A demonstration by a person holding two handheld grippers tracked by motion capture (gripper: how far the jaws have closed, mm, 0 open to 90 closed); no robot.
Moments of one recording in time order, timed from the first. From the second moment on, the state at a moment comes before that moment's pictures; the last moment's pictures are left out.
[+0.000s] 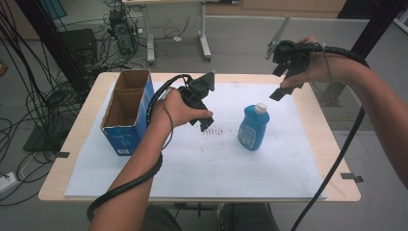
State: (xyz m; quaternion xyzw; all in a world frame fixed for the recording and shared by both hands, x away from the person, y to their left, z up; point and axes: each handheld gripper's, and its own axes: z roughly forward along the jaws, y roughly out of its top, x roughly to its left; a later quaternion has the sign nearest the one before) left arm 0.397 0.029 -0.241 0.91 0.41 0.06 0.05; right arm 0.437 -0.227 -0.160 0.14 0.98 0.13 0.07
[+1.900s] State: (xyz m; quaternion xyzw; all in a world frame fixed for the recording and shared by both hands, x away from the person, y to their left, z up) left arm 0.395 0.026 -0.254 0.91 0.41 0.06 0.05; right arm 0.373 -0.281 -0.317 0.29 0.89 0.33 0.14
